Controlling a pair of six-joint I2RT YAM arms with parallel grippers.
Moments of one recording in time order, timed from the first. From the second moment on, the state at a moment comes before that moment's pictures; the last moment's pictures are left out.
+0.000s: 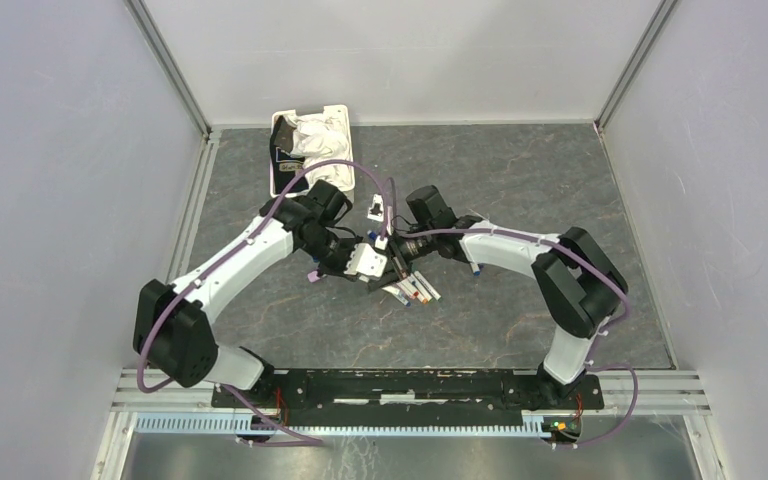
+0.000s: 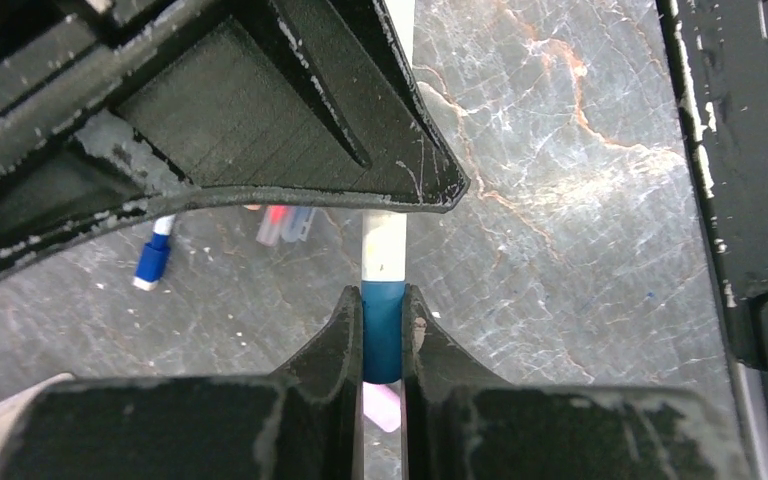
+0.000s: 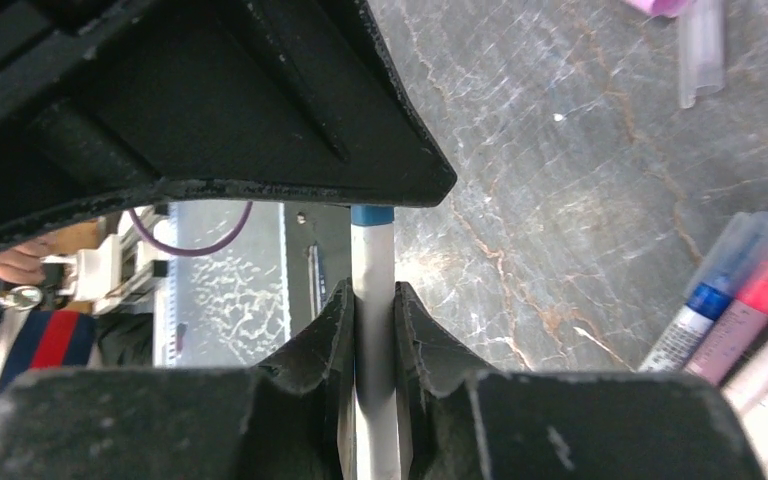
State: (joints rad) left arm -0.54 1.43 1.16 -1.04 0.56 1.32; right arm 0.71 1.80 1.10 -0.05 -1.03 0.25
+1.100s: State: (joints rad) left arm -0.32 1.73 1.12 -0.66 0.38 1.18; right arm 0.53 1.71 0.99 -0.22 -0.16 0.17
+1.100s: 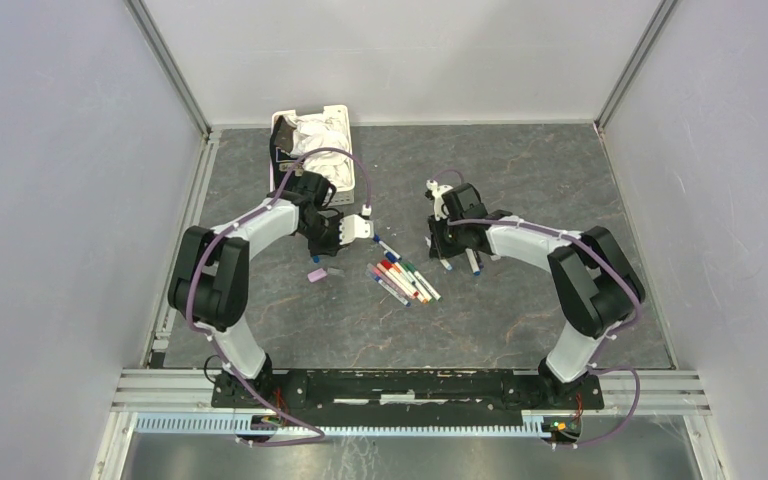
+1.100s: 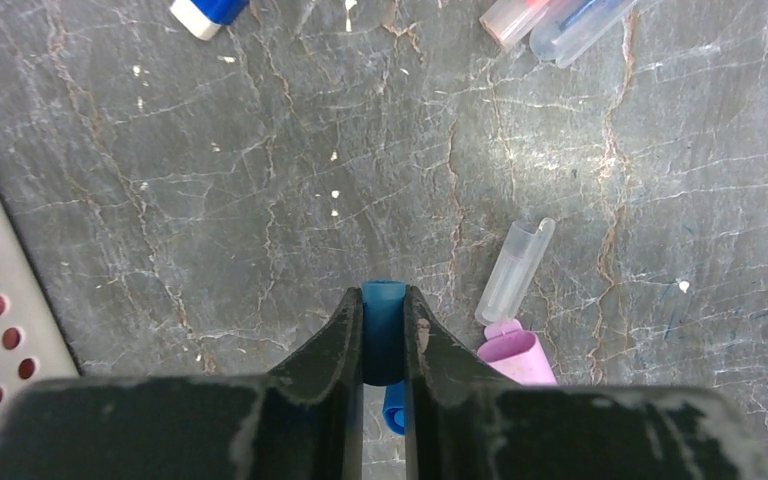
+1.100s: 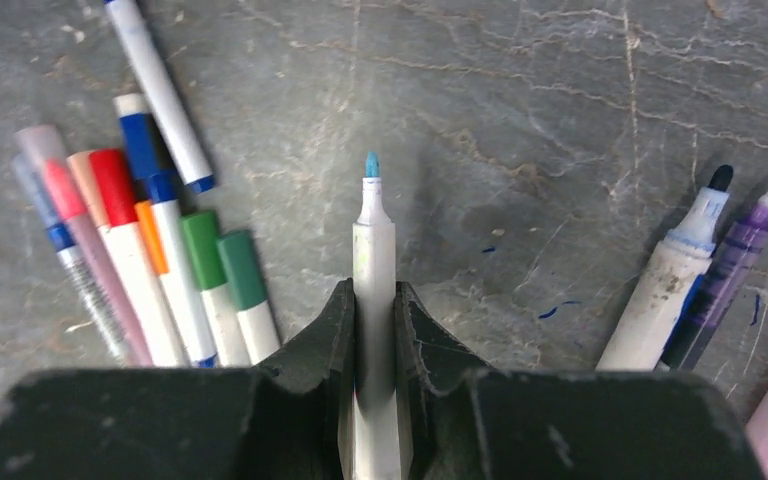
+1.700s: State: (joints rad) left arm -0.32 1.72 1.22 -0.77 0.44 1.13; right arm 0.54 1.75 0.96 -0.13 0.08 0.23
